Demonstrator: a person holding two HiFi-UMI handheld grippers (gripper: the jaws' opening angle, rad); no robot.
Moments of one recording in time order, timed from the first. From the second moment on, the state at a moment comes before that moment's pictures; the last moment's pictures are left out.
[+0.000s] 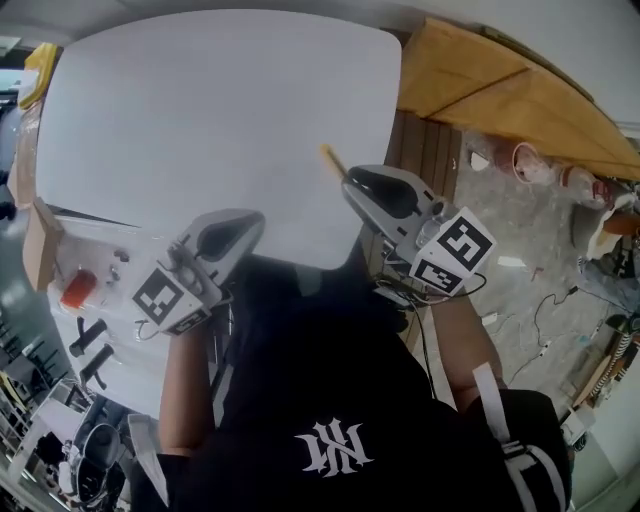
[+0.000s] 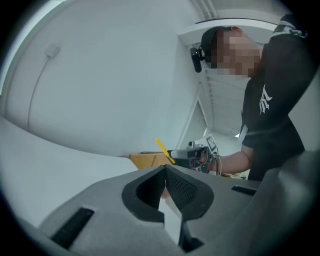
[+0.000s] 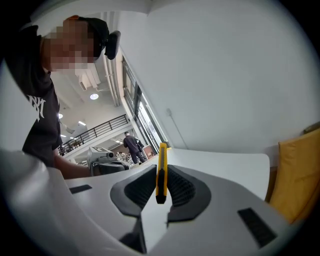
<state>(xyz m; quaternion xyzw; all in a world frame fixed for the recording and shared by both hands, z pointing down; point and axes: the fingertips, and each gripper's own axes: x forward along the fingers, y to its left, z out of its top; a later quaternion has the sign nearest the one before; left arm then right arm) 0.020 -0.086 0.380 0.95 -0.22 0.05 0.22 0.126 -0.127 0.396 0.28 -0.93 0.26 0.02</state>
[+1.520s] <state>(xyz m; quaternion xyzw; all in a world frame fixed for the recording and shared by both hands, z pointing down) -0.023 -0.221 0.601 0.94 -0.23 0.16 0.18 0.036 -0.233 0.653 0.28 -0.85 0.25 0.38</state>
